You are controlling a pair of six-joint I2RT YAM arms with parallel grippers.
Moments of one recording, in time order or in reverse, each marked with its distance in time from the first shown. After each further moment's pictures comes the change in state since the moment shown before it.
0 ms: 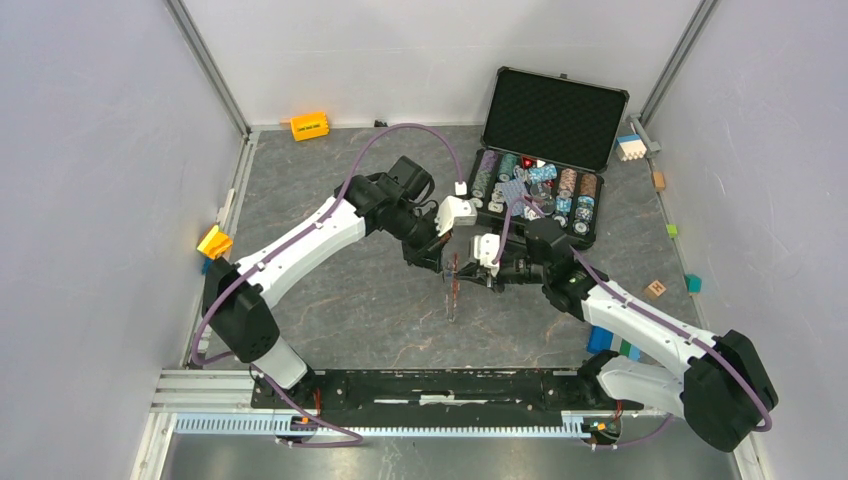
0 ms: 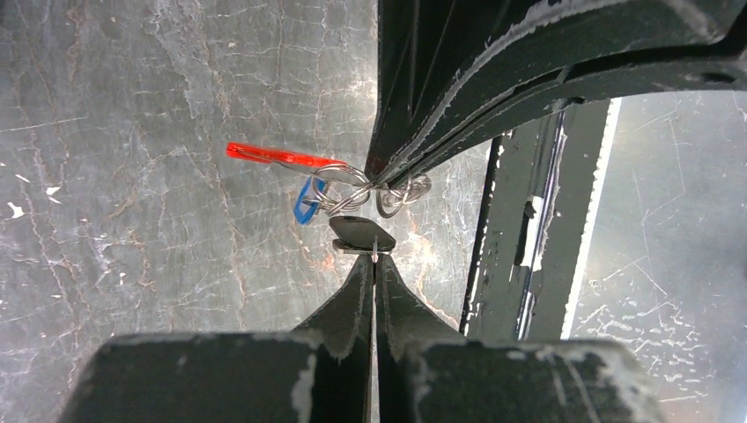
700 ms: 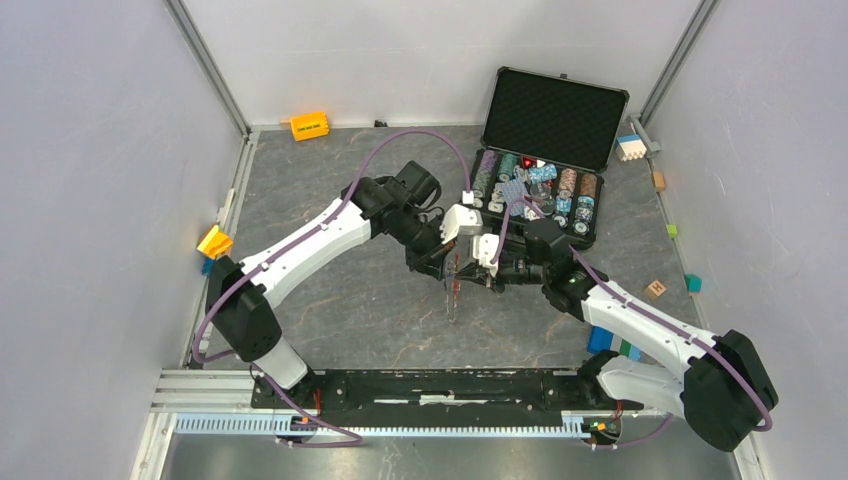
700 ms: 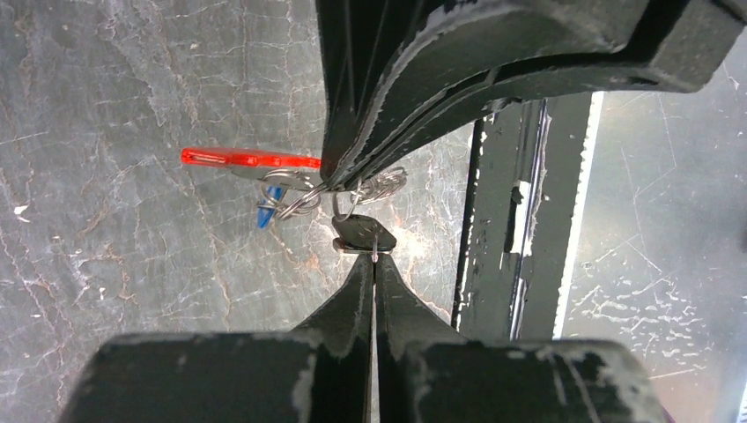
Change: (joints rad) left arm -0.032 0.013 0.021 -0.044 0.003 0.037; right arm 0.008 0.000 0.000 -0.018 0.026 -0.005
